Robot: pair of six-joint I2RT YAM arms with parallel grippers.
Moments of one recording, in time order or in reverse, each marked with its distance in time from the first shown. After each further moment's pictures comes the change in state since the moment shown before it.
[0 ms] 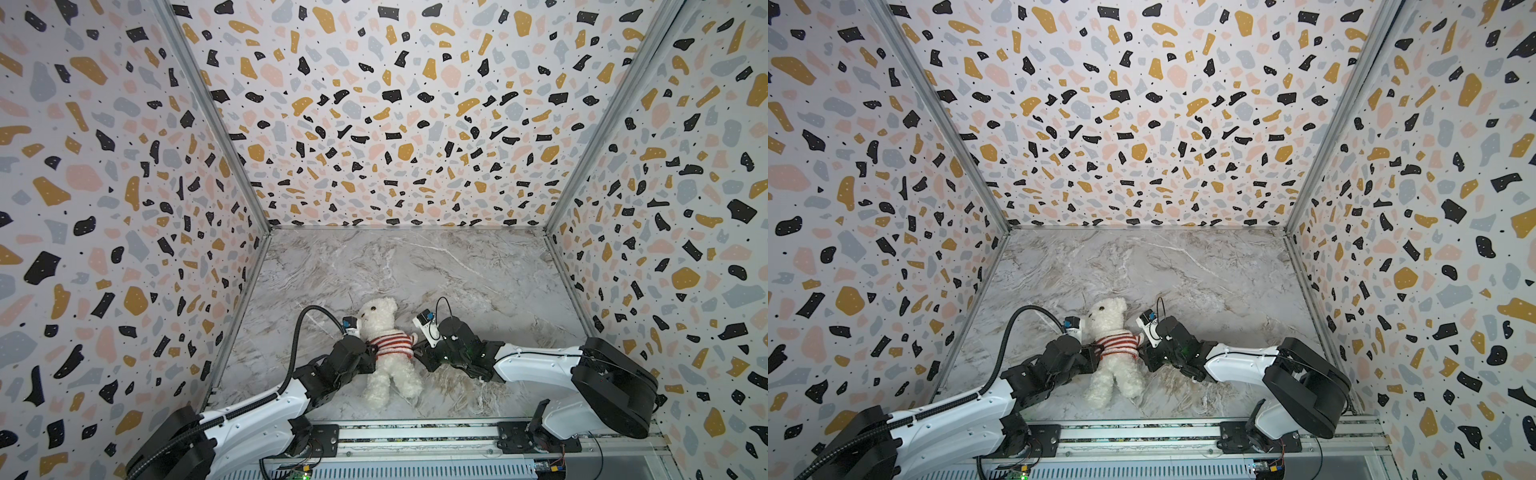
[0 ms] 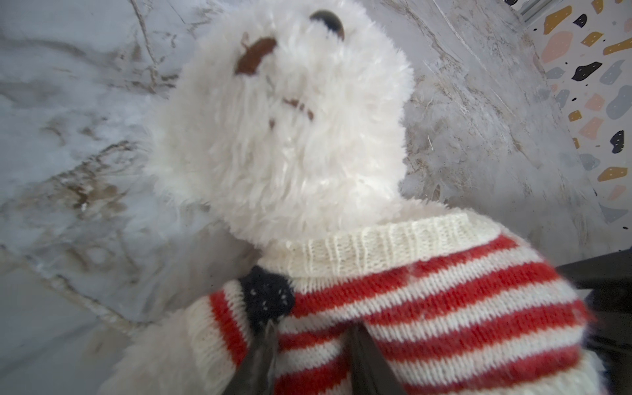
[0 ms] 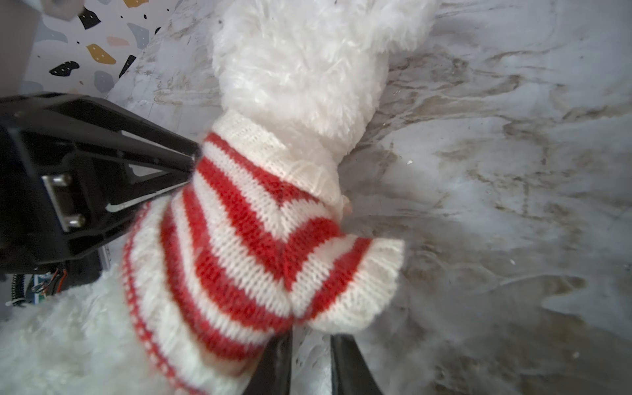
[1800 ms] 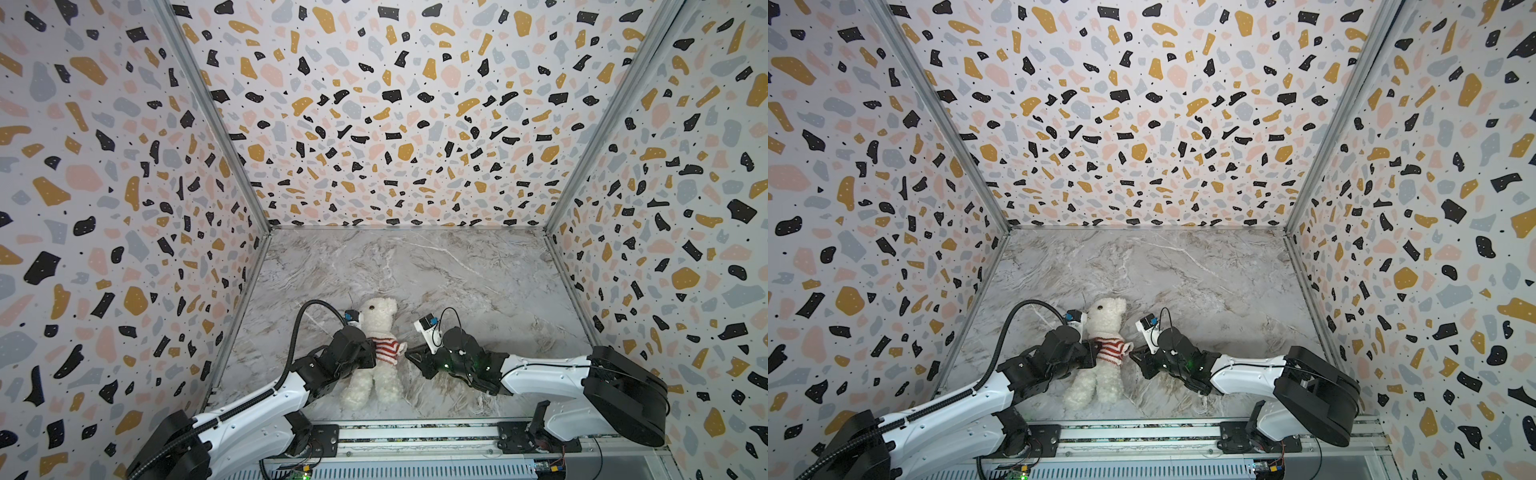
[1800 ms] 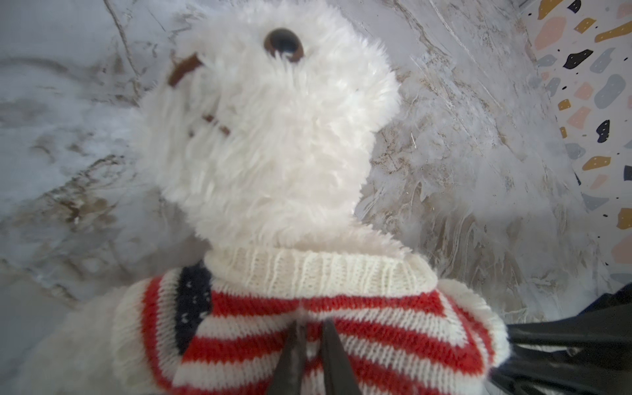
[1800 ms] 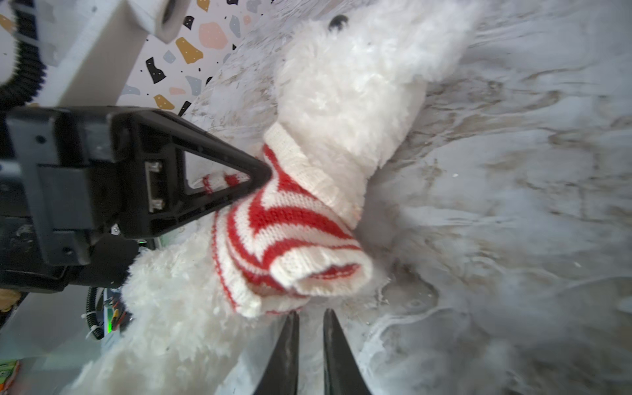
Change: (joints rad) left arm 0.041 -0.012 0.100 -0.137 0.082 0.009; right arm 0.062 -0.082 -0.102 0.165 0.058 0.139
